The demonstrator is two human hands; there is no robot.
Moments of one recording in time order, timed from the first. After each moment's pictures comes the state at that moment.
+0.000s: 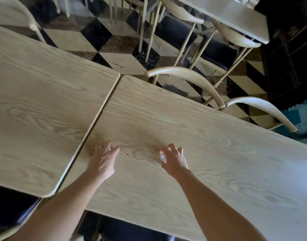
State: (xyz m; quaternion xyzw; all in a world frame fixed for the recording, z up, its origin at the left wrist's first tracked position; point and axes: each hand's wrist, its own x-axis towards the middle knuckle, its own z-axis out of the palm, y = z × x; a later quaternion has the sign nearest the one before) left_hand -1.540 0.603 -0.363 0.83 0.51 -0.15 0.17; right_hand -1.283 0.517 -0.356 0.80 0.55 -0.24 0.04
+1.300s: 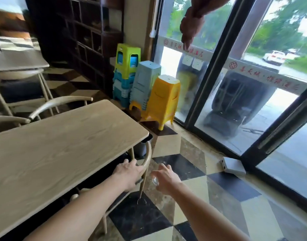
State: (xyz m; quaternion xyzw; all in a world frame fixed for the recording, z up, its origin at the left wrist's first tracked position) left_hand -1.289 -0.030 -0.144 0.98 -0.12 -0.15 -0.01; right_hand -1.267 -0.213 -0.164 0.97 0.19 -0.15 -0.03
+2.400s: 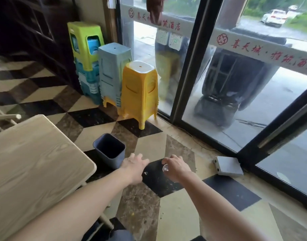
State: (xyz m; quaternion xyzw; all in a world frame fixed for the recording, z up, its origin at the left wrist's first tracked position) left_hand -0.871 -0.295 -0.188 0.97 -0.17 -0.17 -0.02; right_hand -0.855 -0.489 -0.200 0.97 0.08 -0.19 -0.09
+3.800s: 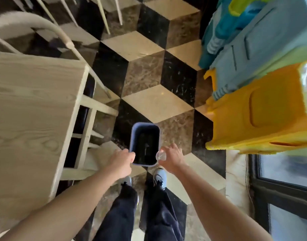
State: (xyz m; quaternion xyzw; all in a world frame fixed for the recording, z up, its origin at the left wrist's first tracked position) left_hand -0.462 -0.085 -0.417 0.82 0.39 -0.32 0.28; right_hand -0.270 -0.190 -0.437 0.80 0.43 -0.43 -0.01
